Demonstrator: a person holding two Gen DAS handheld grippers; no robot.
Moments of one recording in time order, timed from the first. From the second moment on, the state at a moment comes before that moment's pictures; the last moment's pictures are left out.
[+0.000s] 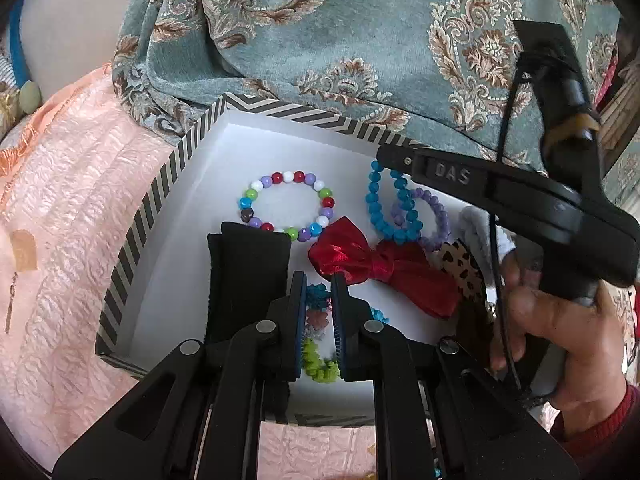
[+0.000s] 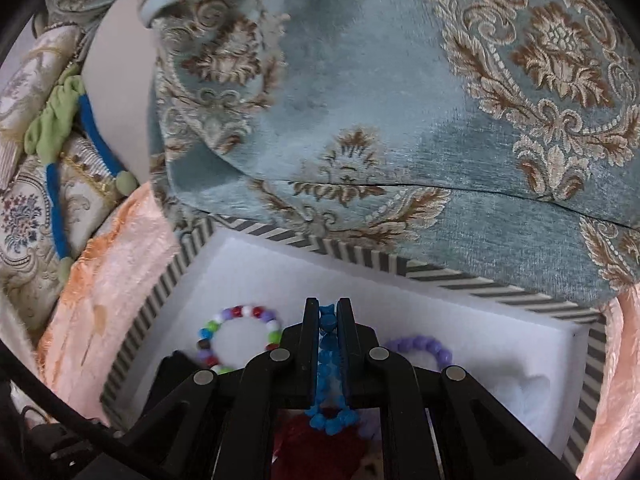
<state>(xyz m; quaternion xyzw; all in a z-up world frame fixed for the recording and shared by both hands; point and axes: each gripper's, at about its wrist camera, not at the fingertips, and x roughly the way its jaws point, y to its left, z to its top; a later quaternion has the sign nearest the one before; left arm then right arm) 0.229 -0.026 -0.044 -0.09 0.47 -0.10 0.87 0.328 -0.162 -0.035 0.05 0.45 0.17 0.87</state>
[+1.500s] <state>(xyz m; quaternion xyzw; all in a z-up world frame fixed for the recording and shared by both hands) 0.104 -0.024 0.008 -0.01 0.42 -0.03 0.91 0.111 -0.212 0.024 0.06 0.42 0.12 0.90</state>
